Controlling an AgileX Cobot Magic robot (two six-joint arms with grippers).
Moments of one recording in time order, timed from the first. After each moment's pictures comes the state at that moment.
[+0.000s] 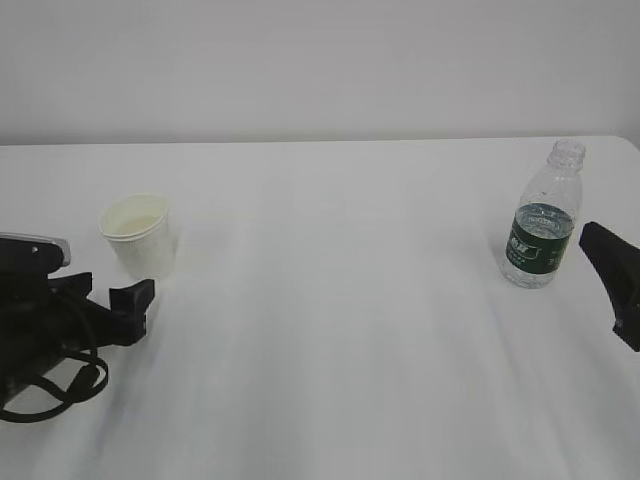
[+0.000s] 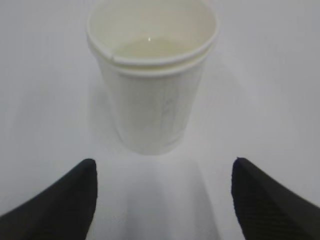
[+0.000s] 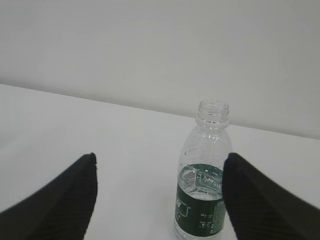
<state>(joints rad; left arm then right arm) -0.37 2.01 -0.41 -0.12 -1.14 -0.07 0.01 1.28 -0.09 -0.26 -1.05 0.01</state>
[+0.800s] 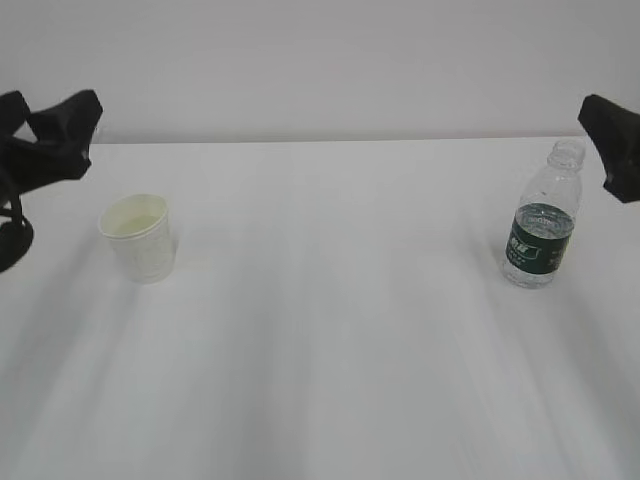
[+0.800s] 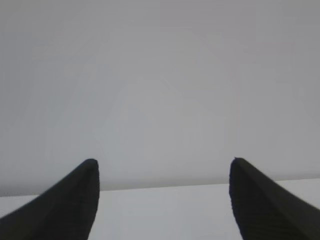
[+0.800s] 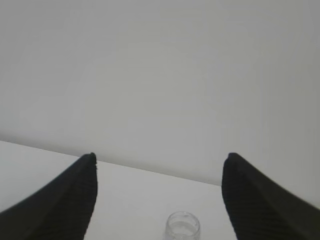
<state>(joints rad) -0.37 1.52 -0.48 -0.14 -1.07 -0.05 0.01 1.28 -0.41 -0.27 -0.84 0.07</state>
